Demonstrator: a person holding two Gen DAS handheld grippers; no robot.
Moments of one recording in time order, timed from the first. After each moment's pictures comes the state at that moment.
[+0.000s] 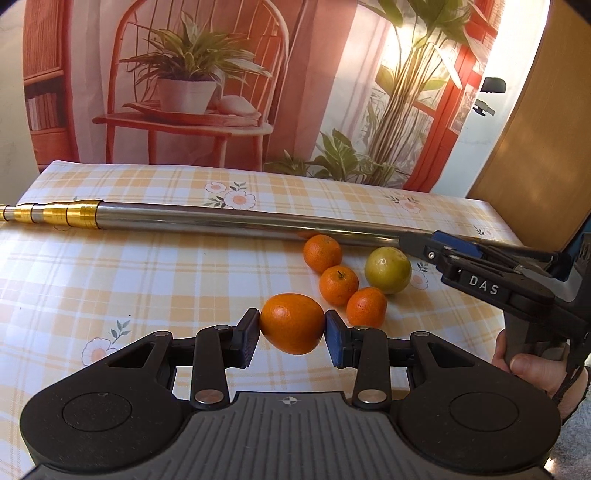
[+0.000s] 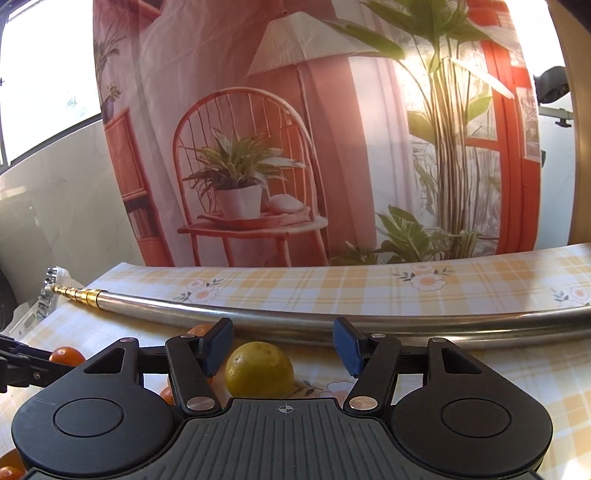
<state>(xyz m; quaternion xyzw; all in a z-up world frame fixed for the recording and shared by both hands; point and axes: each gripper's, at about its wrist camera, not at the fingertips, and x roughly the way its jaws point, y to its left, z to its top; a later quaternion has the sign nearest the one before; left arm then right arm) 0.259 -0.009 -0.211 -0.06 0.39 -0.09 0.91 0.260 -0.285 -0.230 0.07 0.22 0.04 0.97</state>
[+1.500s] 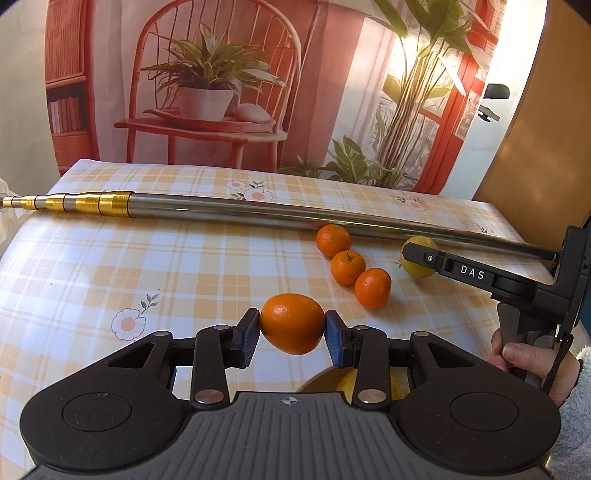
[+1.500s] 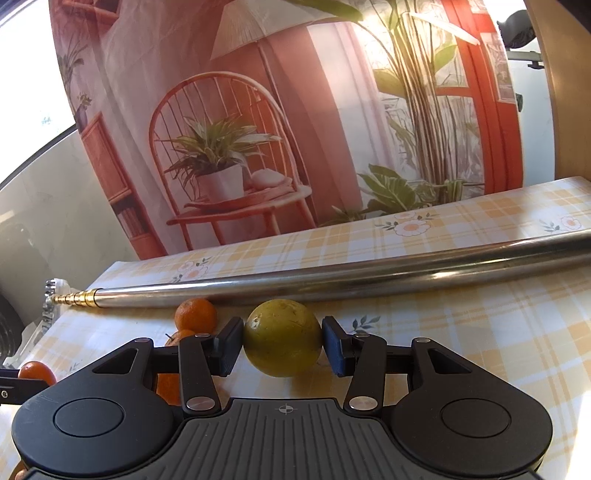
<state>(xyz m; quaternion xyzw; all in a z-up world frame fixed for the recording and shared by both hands) 0.220 -0.005 -0.204 -0.05 0.38 -0.07 0.92 0.243 -0.300 -0.246 0.14 0.26 0.02 0.95</state>
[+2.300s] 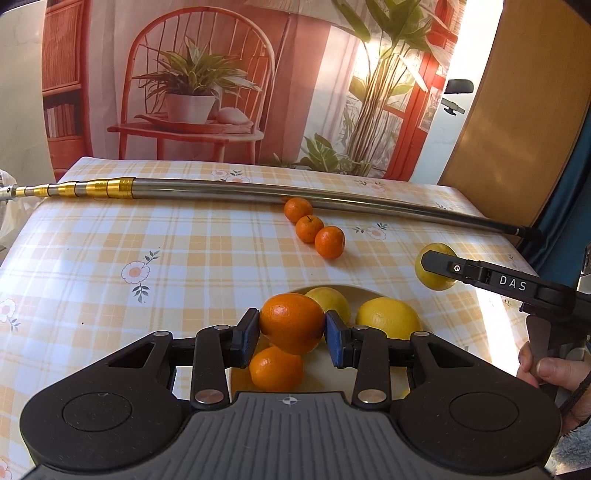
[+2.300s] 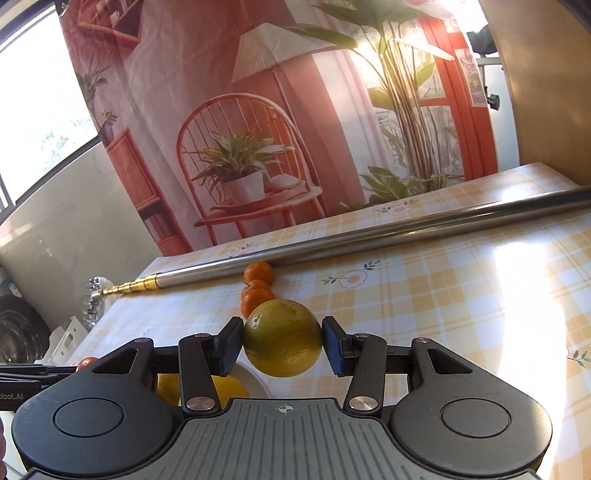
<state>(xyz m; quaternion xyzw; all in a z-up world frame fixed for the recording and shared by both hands) 0.143 -0.010 -0.191 -0.05 0.37 -0.10 0.92 0.113 -0.268 -0.206 0.17 0.25 0.03 0.95</state>
